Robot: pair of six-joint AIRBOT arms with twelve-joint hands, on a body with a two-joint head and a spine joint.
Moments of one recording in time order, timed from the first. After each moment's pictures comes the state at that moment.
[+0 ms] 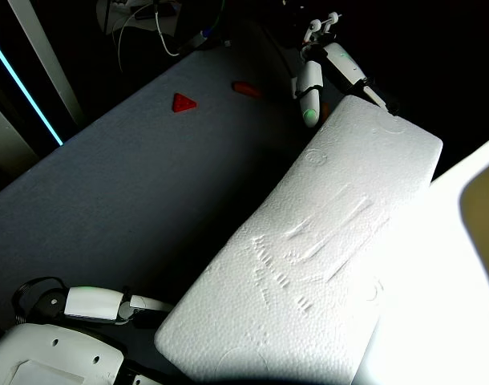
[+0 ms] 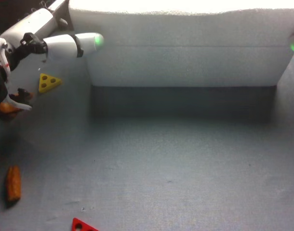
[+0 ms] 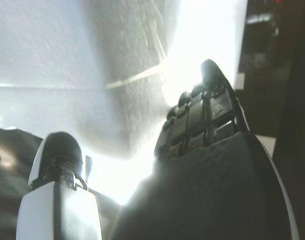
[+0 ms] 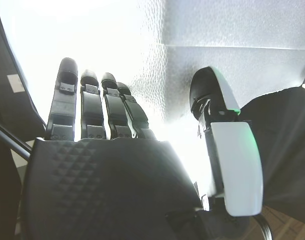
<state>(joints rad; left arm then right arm) 0.59 -1.21 1.54 -0.19 -0.67 0.34 -0.50 -0.98 1.31 0.46 0.68 -0.81</state>
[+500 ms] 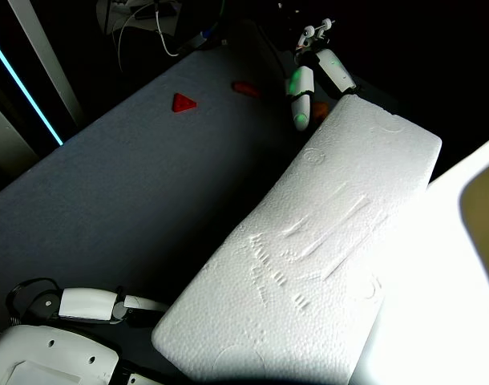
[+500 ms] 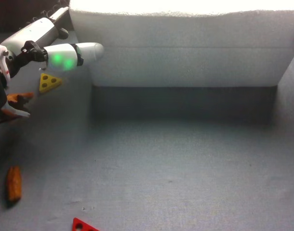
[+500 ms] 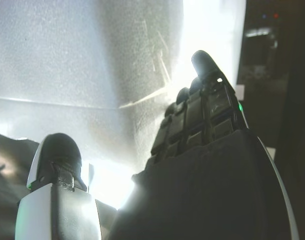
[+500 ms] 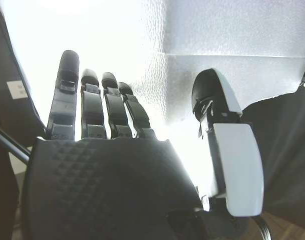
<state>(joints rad) 0.61 -1.20 1.54 -0.20 -0.66 0.34 -0.51 -0.94 1.28 0.48 0.65 -0.86</state>
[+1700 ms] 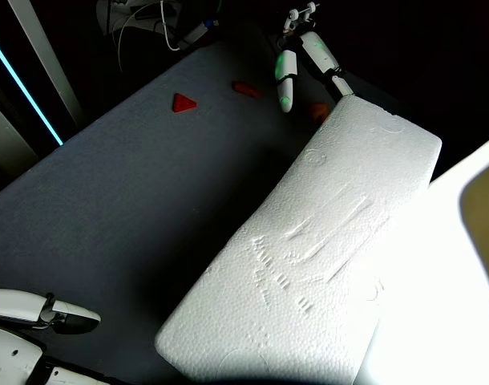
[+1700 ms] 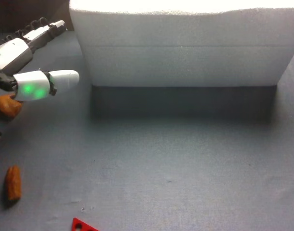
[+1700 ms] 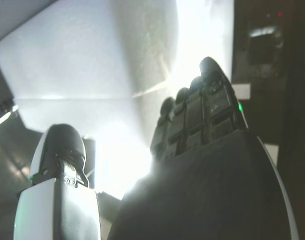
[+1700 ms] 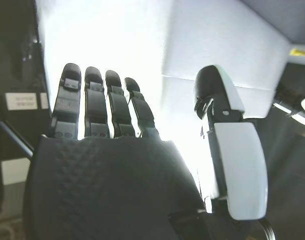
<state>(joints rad) 0.80 -1.03 1.34 -0.20 -0.87 0.37 -0.75 -0.78 1.07 0.47 0.79 -0.88</state>
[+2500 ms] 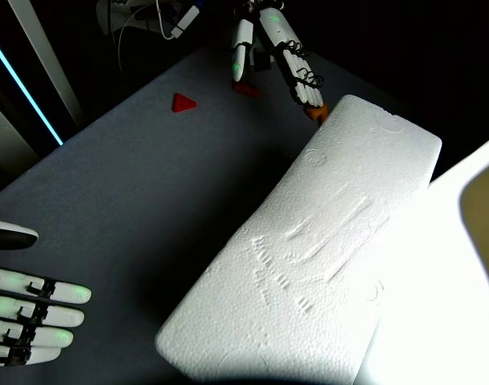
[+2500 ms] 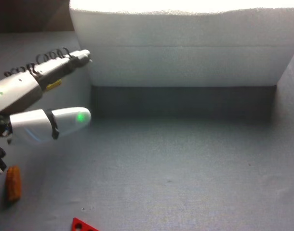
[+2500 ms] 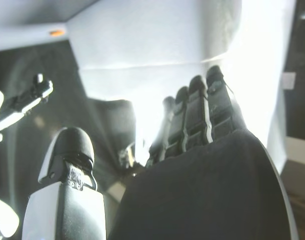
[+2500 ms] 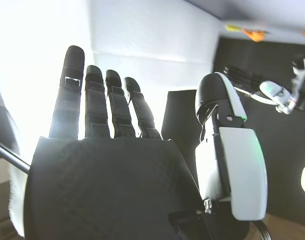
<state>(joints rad) 0.94 -0.94 1.12 -0.02 -1.09 0.30 -1.12 -0.70 0.85 0.32 1.24 -0.70</state>
